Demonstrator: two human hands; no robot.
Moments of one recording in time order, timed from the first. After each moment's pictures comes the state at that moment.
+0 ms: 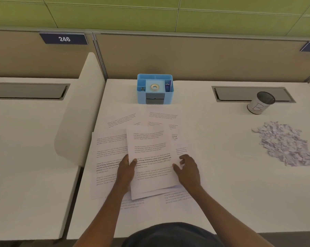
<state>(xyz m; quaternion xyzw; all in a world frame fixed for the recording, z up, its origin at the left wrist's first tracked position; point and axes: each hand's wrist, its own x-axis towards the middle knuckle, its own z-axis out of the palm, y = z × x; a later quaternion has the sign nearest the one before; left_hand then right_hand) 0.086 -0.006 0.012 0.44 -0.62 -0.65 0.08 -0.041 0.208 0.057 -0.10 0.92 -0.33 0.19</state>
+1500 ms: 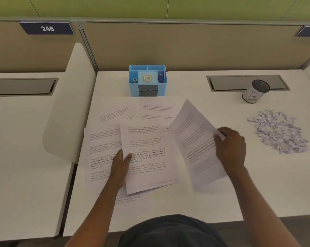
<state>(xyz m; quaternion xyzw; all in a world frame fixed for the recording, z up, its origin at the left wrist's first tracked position) 0.087 -0.006 0.015 0.42 -0.59 -0.68 0.09 -0.105 0.277 0.184 -0.04 0.96 -0.26 -0.03</state>
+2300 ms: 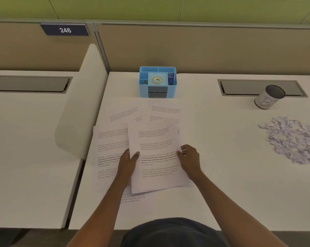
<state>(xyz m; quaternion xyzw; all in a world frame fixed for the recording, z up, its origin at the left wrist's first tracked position) 0.085 0.000 0.031 0.45 -0.59 -0.66 0.08 -0.071 0.192 0.060 -0.05 0.87 -0.44 0.22</state>
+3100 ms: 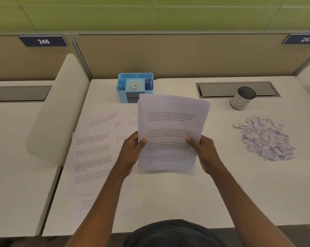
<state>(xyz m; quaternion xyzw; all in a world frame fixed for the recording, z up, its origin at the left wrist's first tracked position) 0.002 0.085 0.143 0.25 -0.63 -0.72 0.10 -0.146 0.311 0.151 -0.07 0.67 -0.68 0.28</state>
